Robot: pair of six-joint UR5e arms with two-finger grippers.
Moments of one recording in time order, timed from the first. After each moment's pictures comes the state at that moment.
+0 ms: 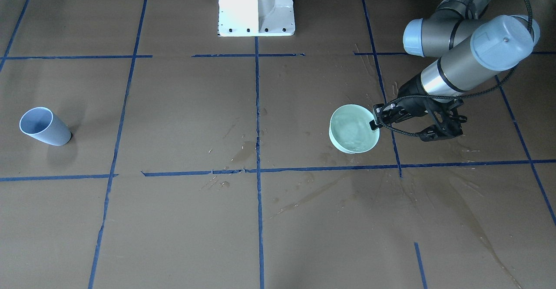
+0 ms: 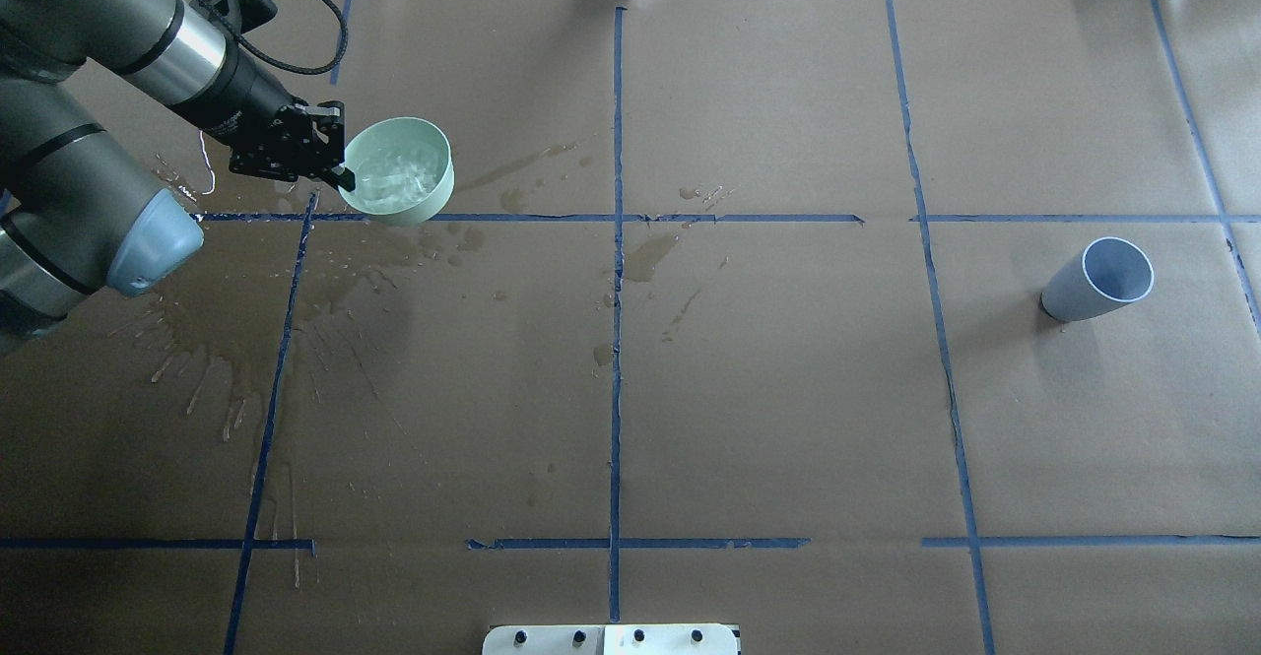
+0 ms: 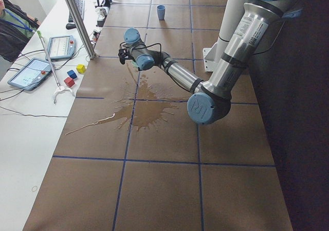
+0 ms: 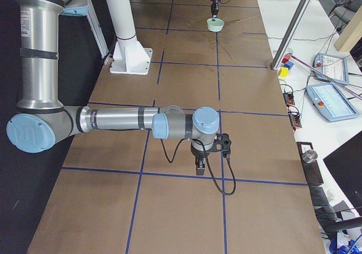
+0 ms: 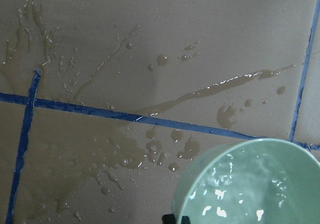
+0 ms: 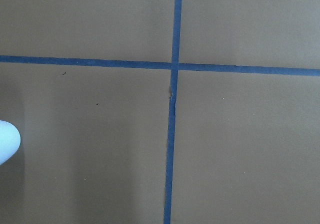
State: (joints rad) left arm -0.97 -2.04 -1.63 -1.93 -2.39 -1.21; right arm 1.54 -1.64 1.71 -1.60 2.33 0.01
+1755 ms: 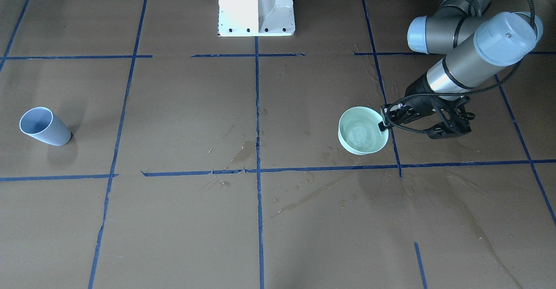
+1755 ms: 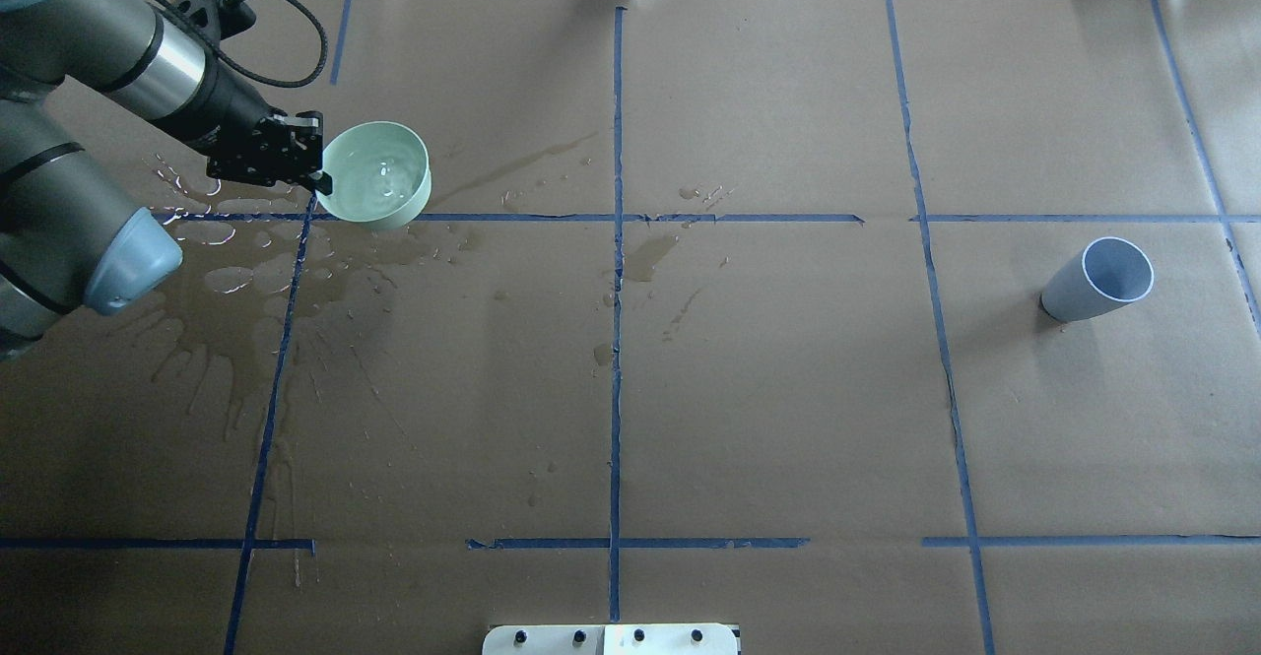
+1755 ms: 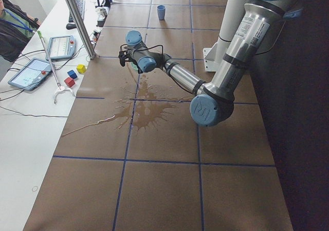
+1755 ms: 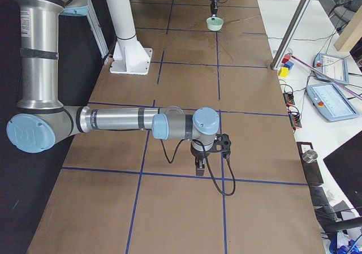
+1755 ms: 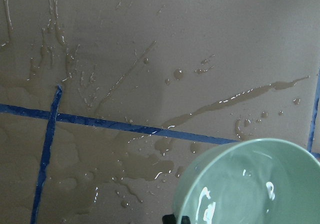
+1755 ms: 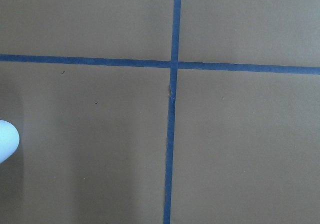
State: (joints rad) left arm -0.97 -1.96 -1.68 -1.93 -2.36 -1.14; right arm 1.54 -1.64 1.70 -1.60 2.34 0.01
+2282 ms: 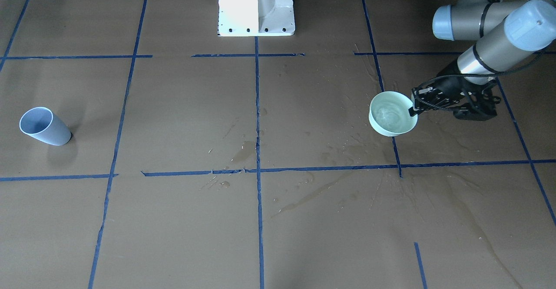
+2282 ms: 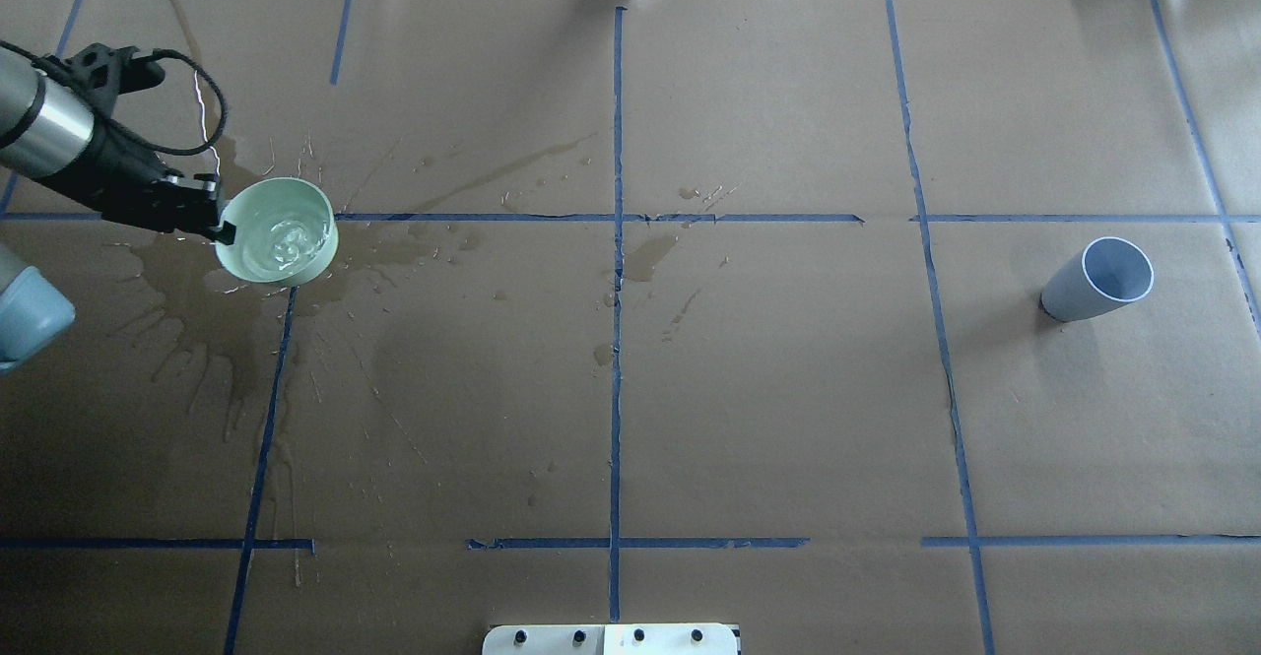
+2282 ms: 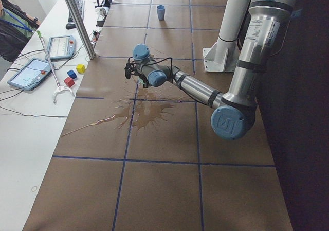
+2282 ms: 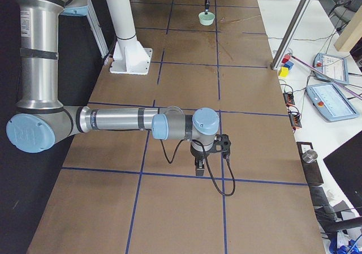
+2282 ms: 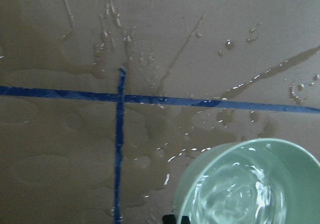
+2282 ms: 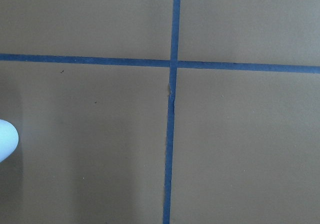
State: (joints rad) left arm -1.02 -1.73 -1.77 -1.95 -2.36 -0.89; right arm 1.54 -1.65 1.70 -1.60 2.34 0.01
